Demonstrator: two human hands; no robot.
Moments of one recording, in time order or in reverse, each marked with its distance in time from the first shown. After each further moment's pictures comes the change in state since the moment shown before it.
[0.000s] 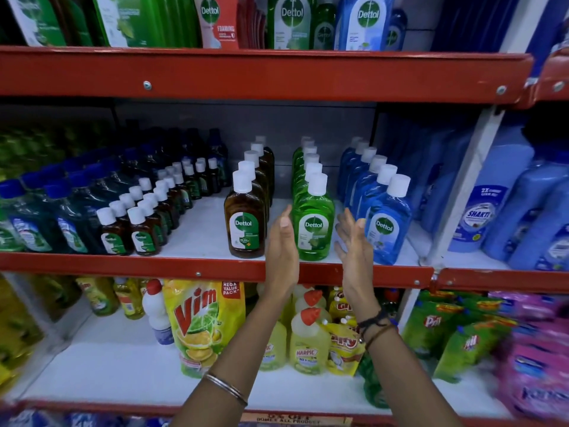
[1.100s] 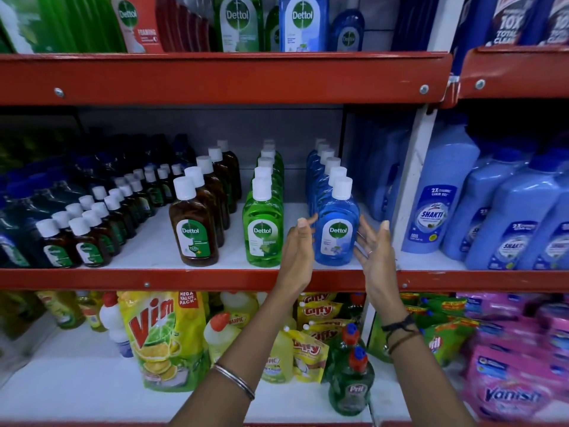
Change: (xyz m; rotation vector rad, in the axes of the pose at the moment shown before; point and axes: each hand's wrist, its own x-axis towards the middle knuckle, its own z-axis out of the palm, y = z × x) left_hand 0.001 -0.013 0.111 -0.040 -0.219 -0.158; right_hand 0.044 -0.014 -0.116 0.054 0.051 0.123
